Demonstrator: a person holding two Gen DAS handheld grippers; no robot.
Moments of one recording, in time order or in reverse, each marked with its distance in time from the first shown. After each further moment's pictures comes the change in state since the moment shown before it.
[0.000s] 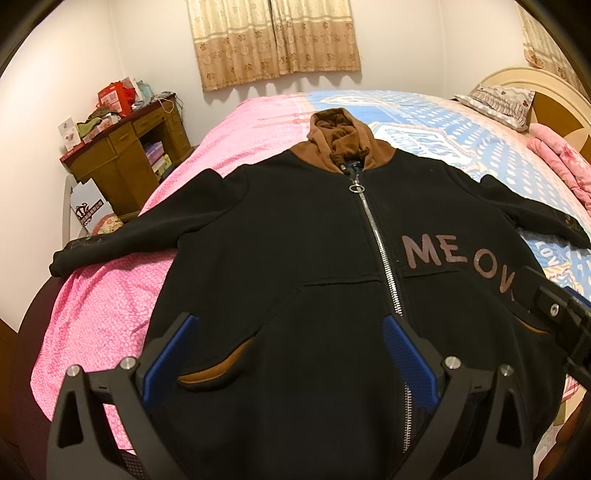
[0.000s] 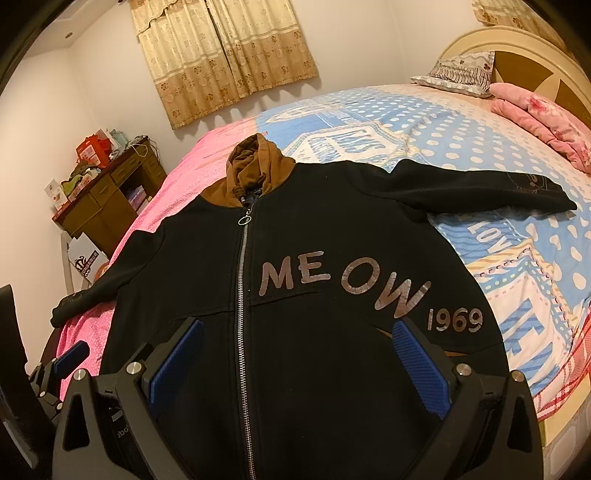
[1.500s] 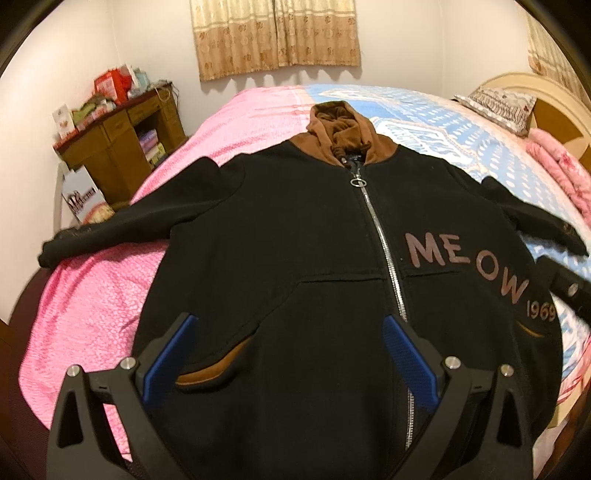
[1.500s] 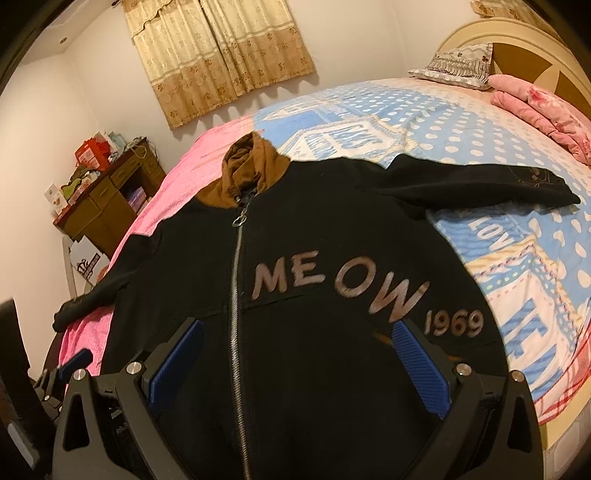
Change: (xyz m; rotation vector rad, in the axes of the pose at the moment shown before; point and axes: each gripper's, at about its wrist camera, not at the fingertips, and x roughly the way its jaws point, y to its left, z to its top) left arm 0.016 0.017 0.005 -0.044 0.043 -0.056; right arm 0.003 -0.019 0.014 0.028 -0.004 0.005
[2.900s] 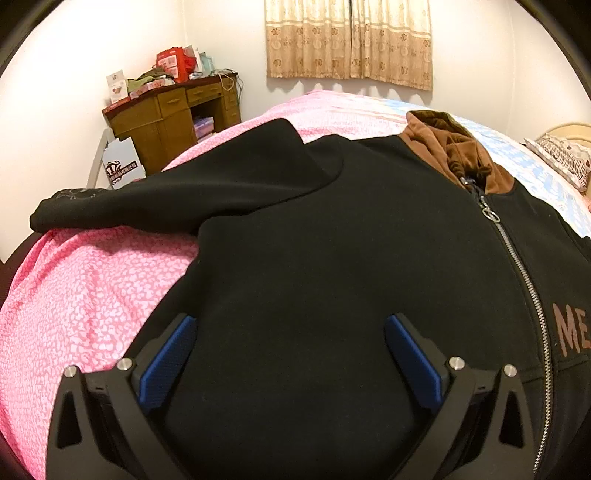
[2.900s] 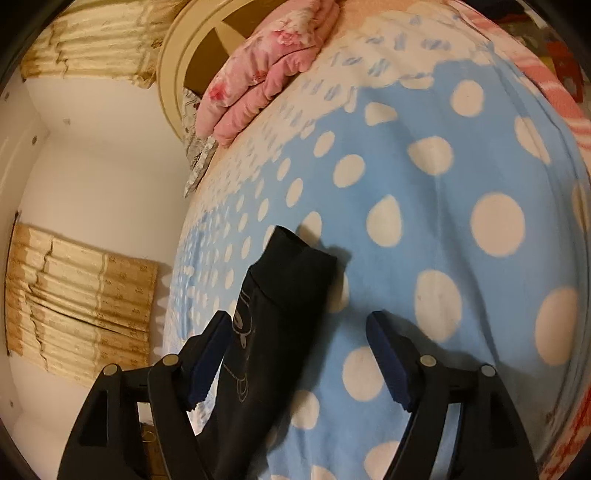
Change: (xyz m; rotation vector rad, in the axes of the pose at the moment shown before) left arm 0.120 0.062 0.009 -0.194 -0.084 0.159; right arm 0.027 -0.468 0.083 1.018 -0.342 -0.080
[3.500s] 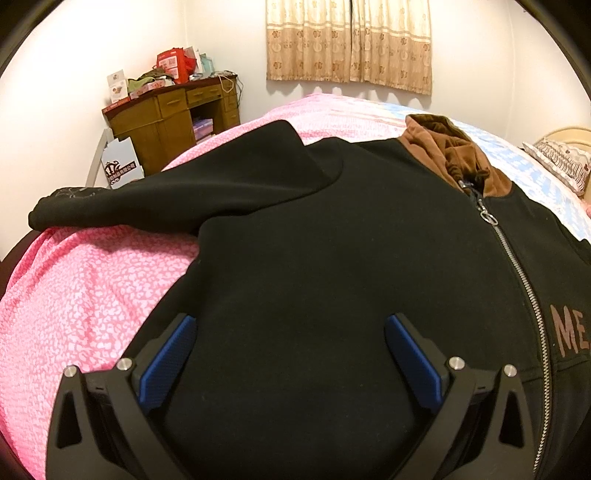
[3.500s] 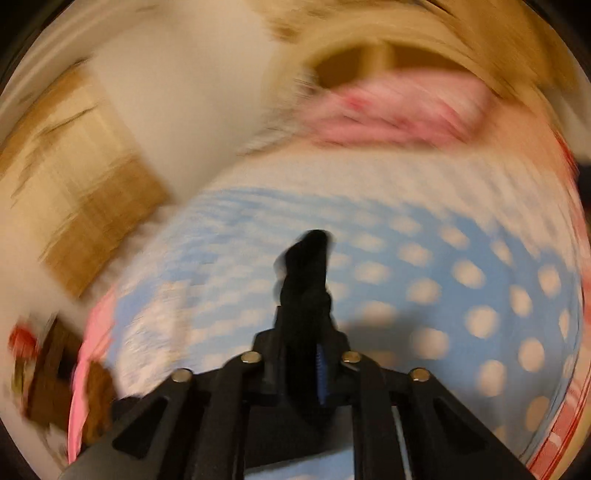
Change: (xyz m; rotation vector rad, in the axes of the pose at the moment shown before) left arm -0.003 0.004 -0.001 -0.009 -0.014 -0.013; right arm -0.056 0.185 -0.081 -0.705 -0.078 0.023
